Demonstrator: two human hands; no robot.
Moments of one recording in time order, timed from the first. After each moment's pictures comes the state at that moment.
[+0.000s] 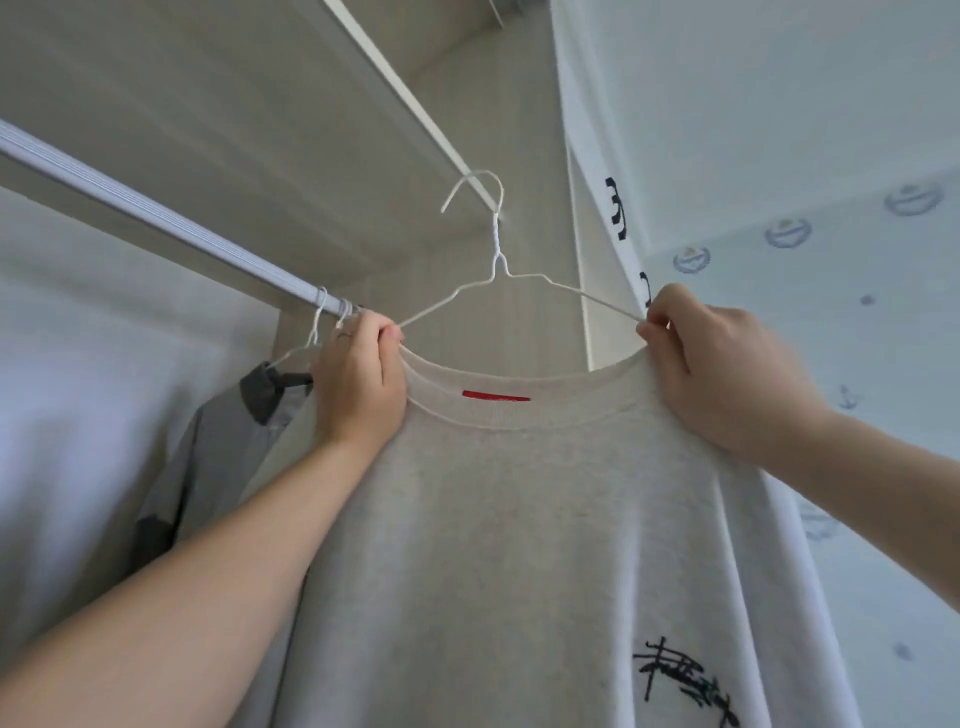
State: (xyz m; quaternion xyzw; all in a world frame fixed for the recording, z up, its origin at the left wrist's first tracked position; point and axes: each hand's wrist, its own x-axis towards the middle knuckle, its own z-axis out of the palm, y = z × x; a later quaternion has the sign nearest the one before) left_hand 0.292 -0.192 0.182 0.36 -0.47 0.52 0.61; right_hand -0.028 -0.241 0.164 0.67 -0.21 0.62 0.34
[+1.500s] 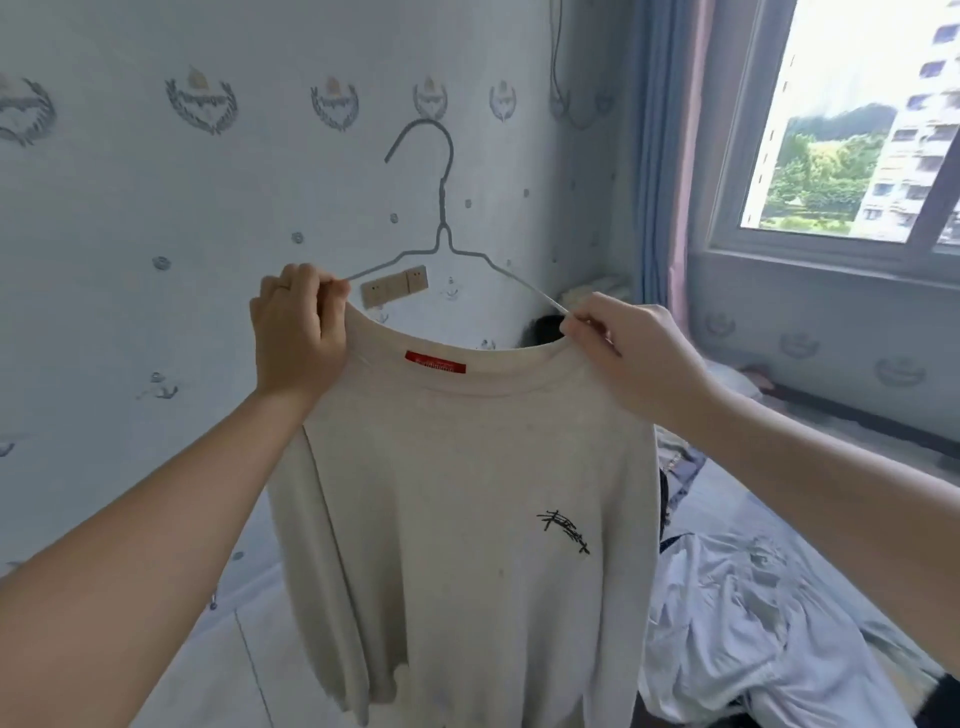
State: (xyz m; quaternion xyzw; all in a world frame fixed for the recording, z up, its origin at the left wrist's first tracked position) left_hand -0.381 -0.644 -0.211 0.24 -0.80 -0.02 0.54; right_hand -0.581 -0.376 -0.209 0.53 -0.74 0.39 0.16
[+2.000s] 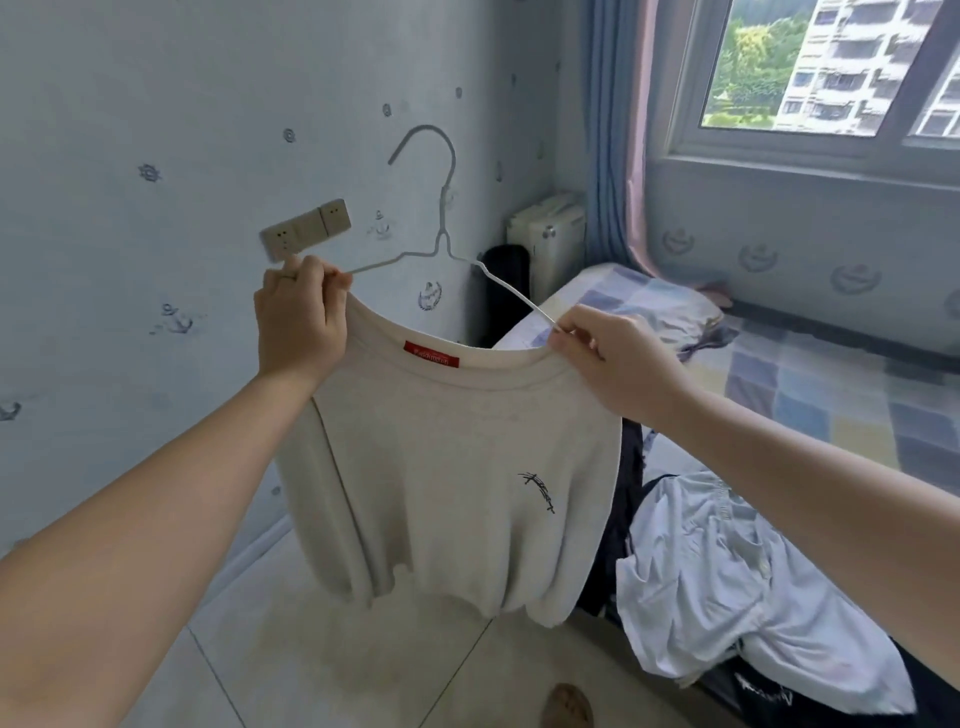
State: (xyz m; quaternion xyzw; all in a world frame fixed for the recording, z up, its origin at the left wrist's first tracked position) left_hand -0.555 -0.775 -0.297 0.22 -0.87 -0.06 0.44; right_hand -0.711 -0.479 -0.307 0.46 -0.80 0.37 0.08
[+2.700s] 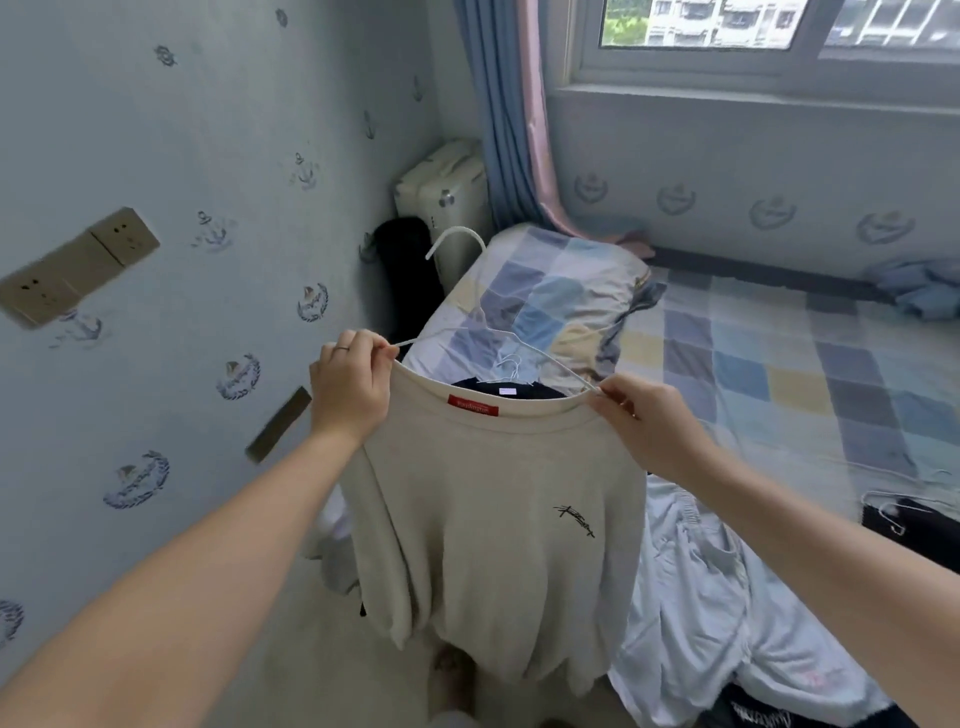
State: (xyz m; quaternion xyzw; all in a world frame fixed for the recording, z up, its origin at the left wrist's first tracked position) left_hand -0.872 -0.822 -0.429 0.16 -0.93 -0.19 0.27; right_hand -0.950 -0.492 -0.428 0.25 -0.90 0.37 -0.01
